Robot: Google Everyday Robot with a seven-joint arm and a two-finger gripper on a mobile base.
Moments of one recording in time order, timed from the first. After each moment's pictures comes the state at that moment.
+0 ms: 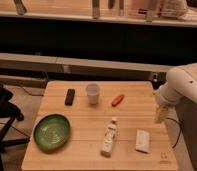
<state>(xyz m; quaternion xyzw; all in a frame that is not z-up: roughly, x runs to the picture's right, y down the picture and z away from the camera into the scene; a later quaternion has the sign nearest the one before) 0.296 0.102 0.690 -0.27 -0.03 0.06 0.96</state>
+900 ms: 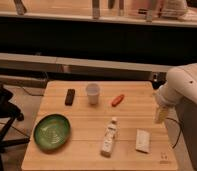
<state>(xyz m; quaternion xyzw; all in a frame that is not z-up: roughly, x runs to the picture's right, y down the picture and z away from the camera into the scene) 0.290 0.111 0.690 -0.27 -0.03 0.04 0.96</state>
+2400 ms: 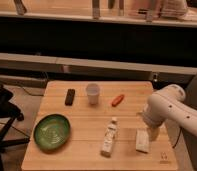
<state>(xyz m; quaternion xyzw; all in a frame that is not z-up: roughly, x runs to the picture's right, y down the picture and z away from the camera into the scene) 0.248 0.197 0.712 -0.30 -0.05 -0.12 0.95</state>
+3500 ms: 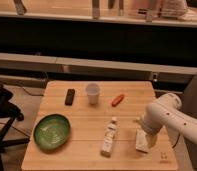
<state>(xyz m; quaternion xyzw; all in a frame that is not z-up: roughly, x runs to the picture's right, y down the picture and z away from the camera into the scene) 0.242 0.236 0.734 -0.31 -0.09 -0.15 0.94</state>
